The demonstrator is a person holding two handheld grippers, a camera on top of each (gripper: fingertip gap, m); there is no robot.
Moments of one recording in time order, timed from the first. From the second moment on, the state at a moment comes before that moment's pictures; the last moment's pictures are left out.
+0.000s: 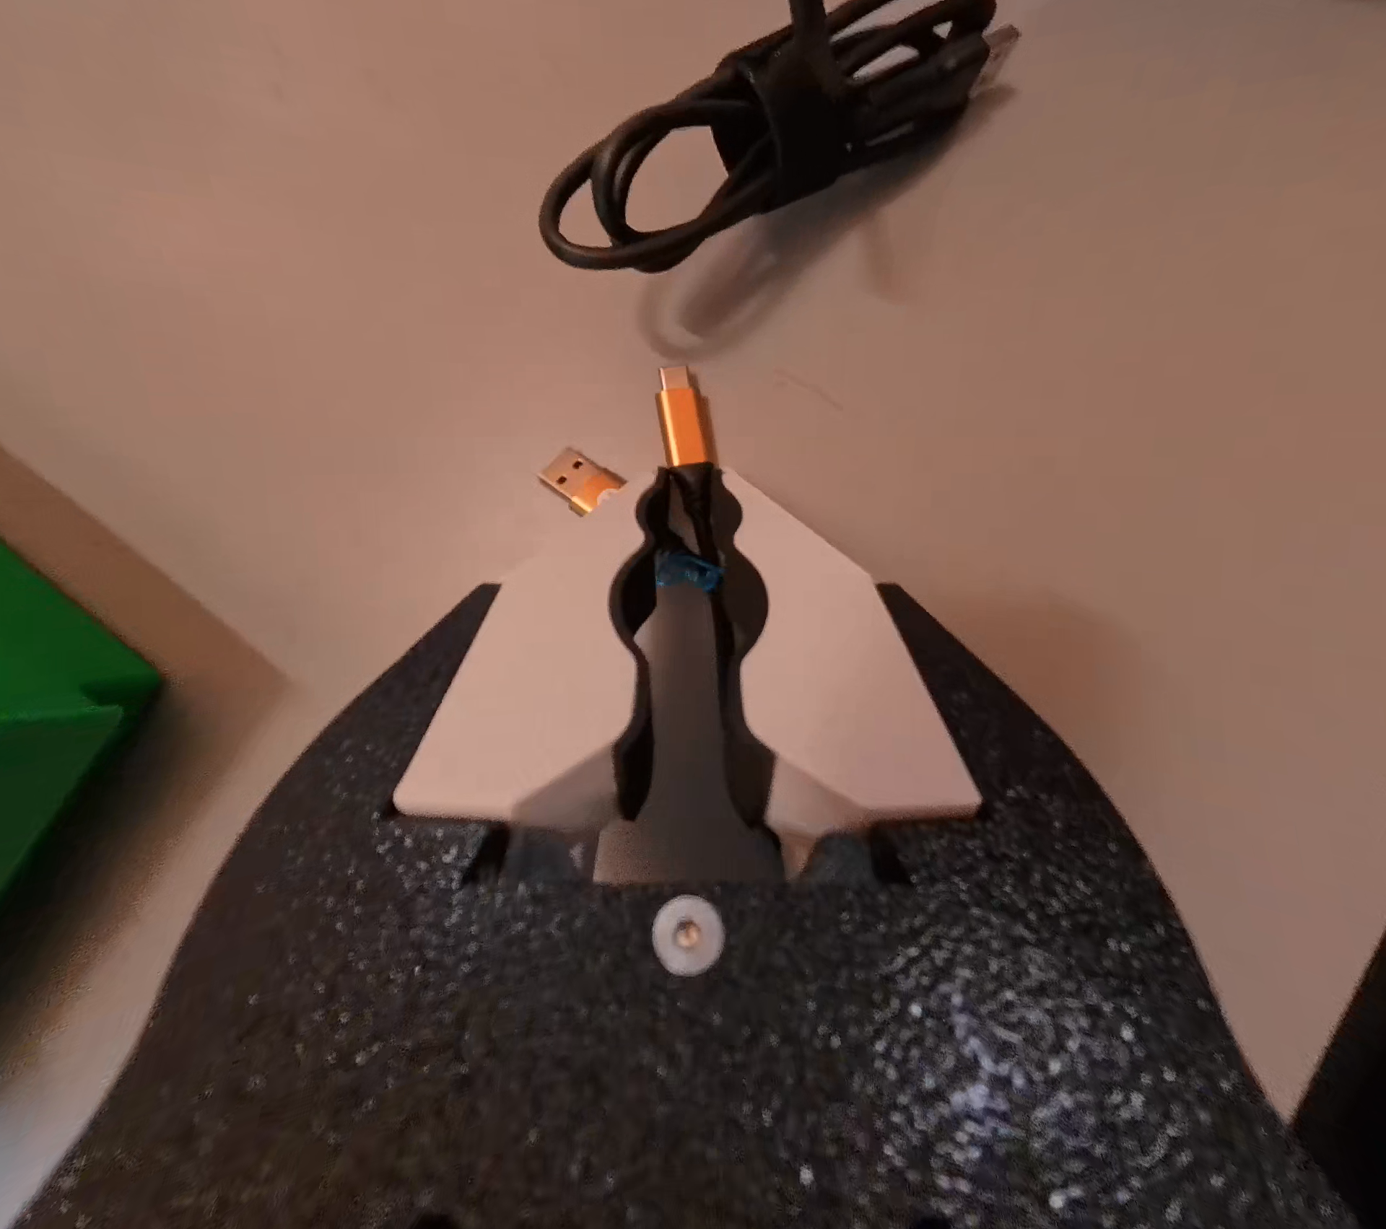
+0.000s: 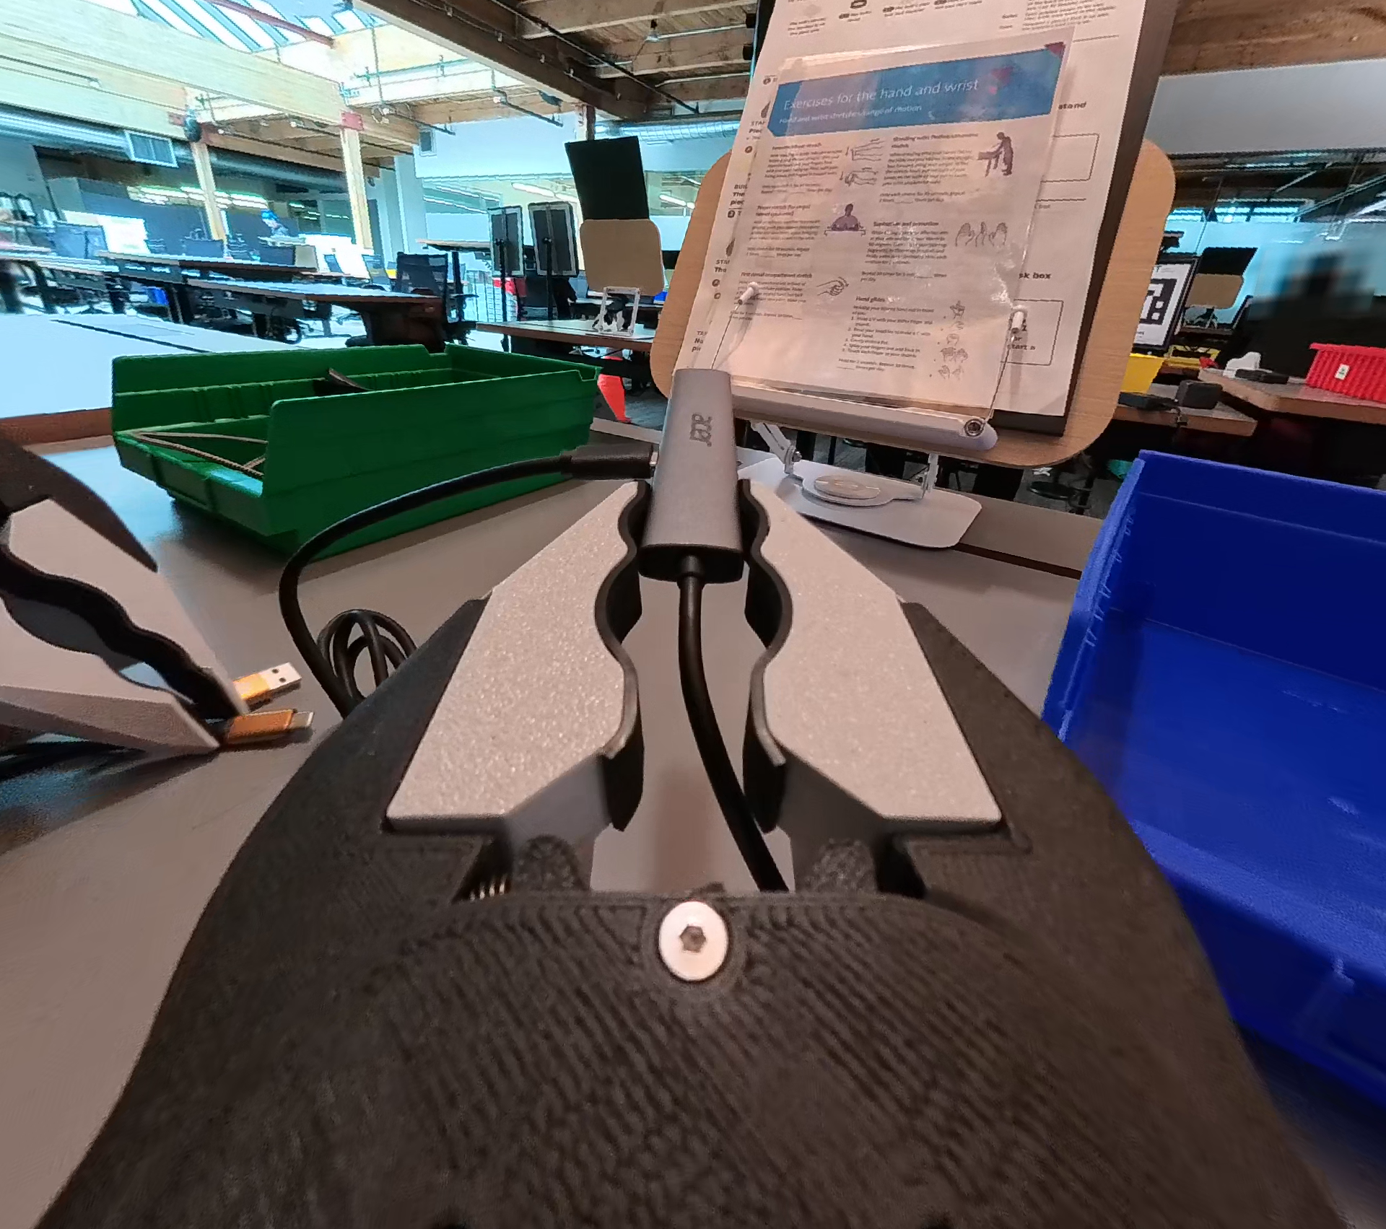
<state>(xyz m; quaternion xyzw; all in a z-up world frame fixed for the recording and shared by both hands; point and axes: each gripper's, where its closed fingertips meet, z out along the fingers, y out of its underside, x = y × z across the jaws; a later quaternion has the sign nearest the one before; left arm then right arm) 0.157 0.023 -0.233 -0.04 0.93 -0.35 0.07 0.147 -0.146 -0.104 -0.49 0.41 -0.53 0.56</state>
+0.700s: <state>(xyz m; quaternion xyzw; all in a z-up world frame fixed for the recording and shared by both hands) 0.148 -0.016 -0.116 -0.09 0.89 -0.44 -0.02 0.143 -0.128 -0.103 -0.52 0.37 -0.53 0.56</state>
